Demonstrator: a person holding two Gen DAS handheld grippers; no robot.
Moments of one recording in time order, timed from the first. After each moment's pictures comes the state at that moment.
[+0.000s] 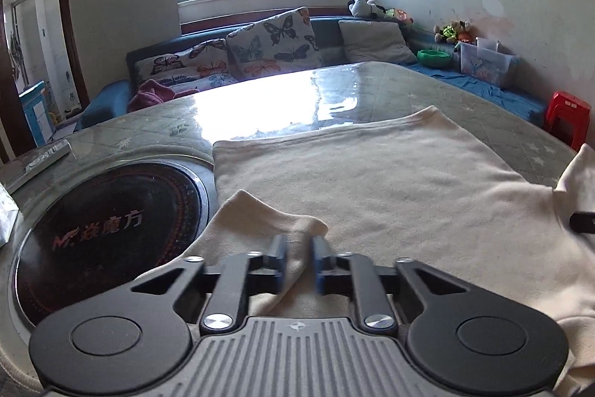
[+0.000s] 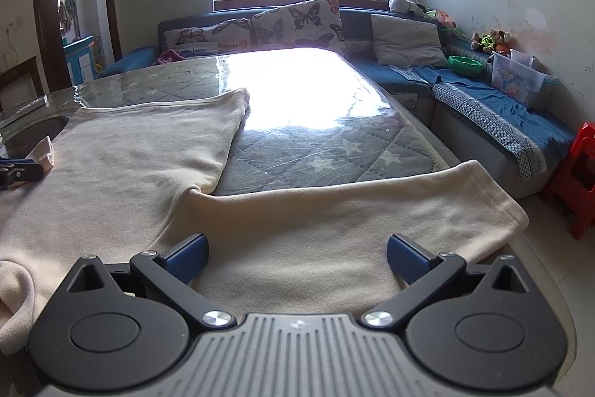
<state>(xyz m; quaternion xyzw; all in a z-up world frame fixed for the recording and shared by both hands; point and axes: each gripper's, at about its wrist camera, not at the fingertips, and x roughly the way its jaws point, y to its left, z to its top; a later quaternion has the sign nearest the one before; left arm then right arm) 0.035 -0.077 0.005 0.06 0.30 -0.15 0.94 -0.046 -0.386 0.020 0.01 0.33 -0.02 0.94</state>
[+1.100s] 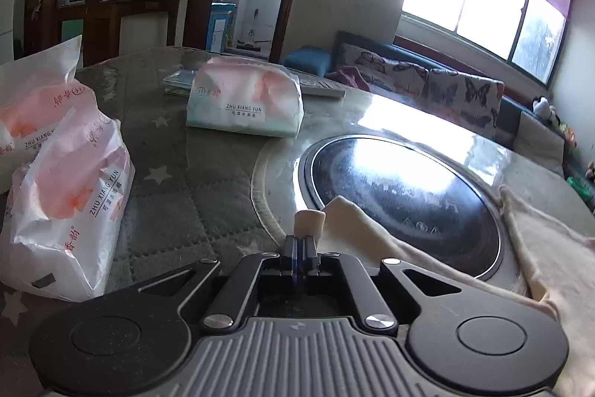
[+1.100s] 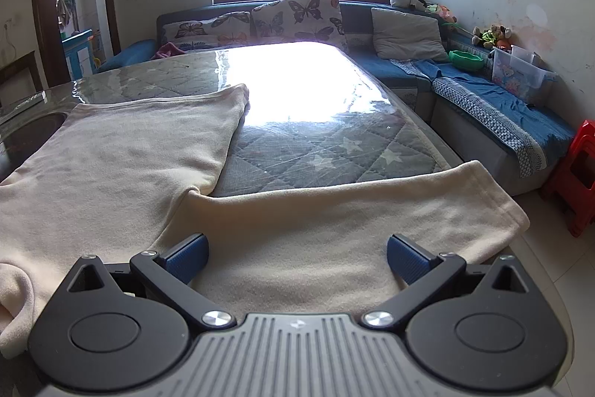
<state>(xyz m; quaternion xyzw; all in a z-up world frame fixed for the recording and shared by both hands) -0.029 0.144 0.005 -0.14 0.29 0.11 0.94 -0.041 -0.386 0.022 0.01 0.34 -0.02 0.94</state>
